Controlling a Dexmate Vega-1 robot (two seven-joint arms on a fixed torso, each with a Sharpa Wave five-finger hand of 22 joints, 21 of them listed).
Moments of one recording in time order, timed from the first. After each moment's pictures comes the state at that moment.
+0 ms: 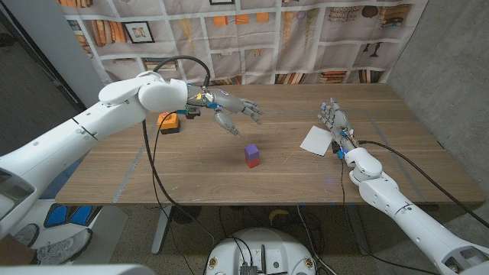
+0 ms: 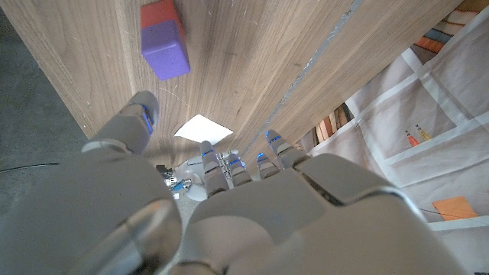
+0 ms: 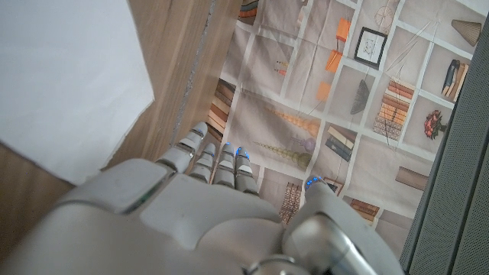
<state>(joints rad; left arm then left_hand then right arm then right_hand) 0.51 0.98 0.57 -1.93 0.47 -0.37 -0.63 0.60 -0.15 0.70 -0.19 0.20 0.25 -0.22 0.21 0.18 -0.02 -0.17 0.18 0.17 -0.12 -0.04 0.17 0.17 0.05 -0.04 0.18 0.17 -0.95 -0.54 -0.35 -1.37 0.58 0.36 -0.07 0.19 0.13 0.24 0.09 0.24 0.16 0.01 0.18 0.17 0.14 0.01 0.19 0.18 0.01 0.00 0.19 0.30 0.21 -0.02 0.18 0.16</state>
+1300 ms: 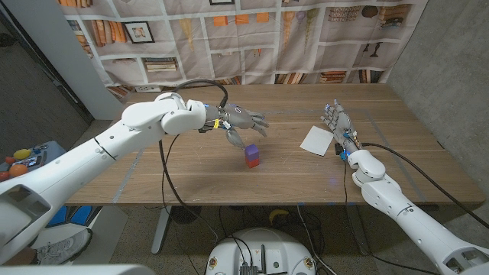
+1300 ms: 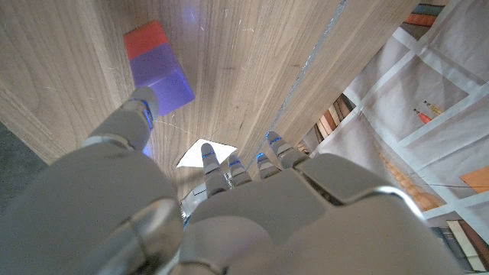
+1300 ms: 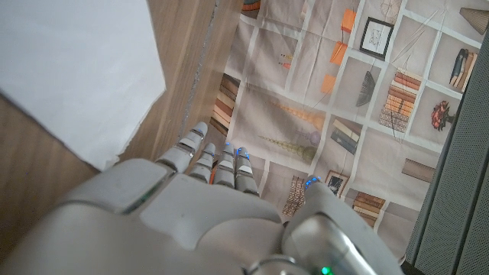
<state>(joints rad) 0.60 0.90 0.62 -2.02 0.80 -0.33 -0.55 0.64 -0.15 0.69 -0.19 0.20 0.22 -0.21 0.20 0.18 -0.05 -0.17 0.18 0.17 -0.12 -0.04 0.17 0.17 0.03 -0.03 0.18 0.17 -0.95 -0.54 -0.34 -1.34 0.60 0.37 -0.05 0.18 0.14 0.24 0.09 0.24 0.15 0.01 0.18 0.17 0.14 0.01 0.19 0.18 0.01 0.00 0.20 0.29 0.21 -0.02 0.18 0.16</state>
